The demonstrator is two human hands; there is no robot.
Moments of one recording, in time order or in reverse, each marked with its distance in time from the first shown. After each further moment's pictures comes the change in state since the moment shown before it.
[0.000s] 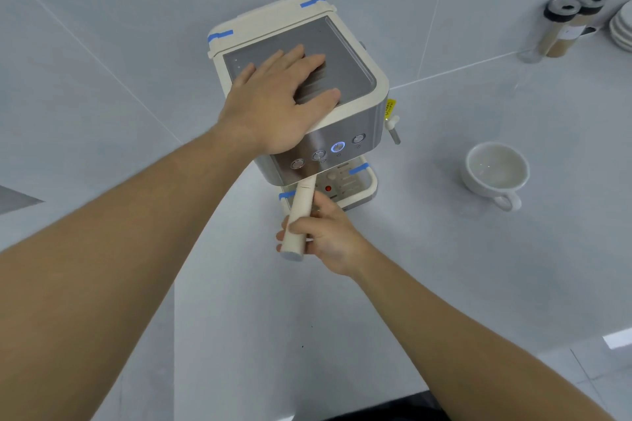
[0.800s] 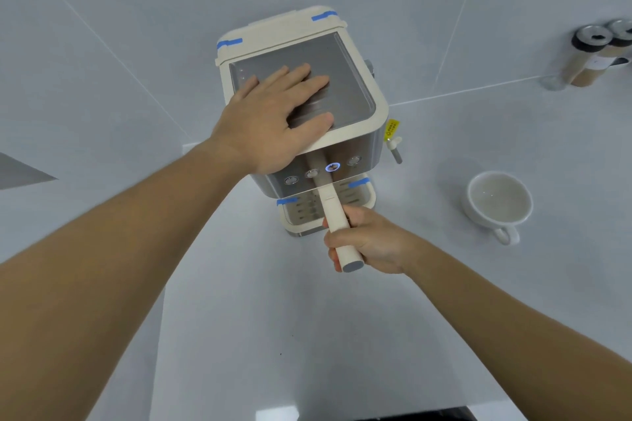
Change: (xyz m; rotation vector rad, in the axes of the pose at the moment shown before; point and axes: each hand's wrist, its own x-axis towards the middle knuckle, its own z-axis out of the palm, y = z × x) left_hand -0.008 0.006 -0.005 0.012 -0.018 -0.024; right_hand -0.021 -0.067 -0.060 -0.434 -0.154 0.237
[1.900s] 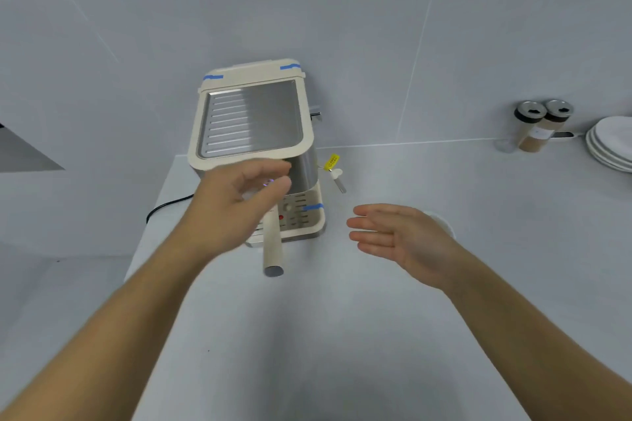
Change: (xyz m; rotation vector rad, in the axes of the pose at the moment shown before) left_hand -0.087 0.118 0.010 -0.776 0.283 -0.312; right_hand -0.120 -0.034 -0.117 0.127 0.182 -0.152
